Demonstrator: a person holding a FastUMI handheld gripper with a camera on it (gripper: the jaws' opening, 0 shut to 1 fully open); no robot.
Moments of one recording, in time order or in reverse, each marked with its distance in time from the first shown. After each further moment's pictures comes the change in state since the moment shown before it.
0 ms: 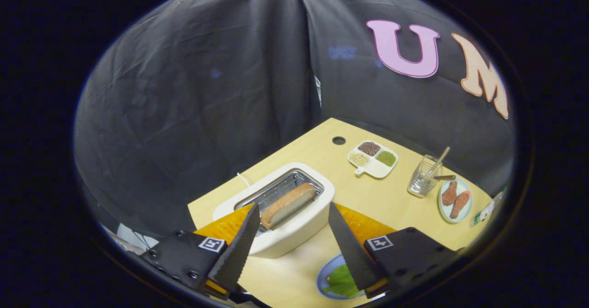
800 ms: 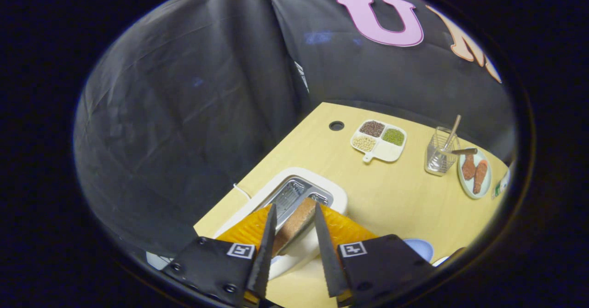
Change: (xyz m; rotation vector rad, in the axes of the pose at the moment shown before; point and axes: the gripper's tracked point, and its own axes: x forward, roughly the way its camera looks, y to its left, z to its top) arm 0.052 0.000 0.000 0.204 0.082 -0.015
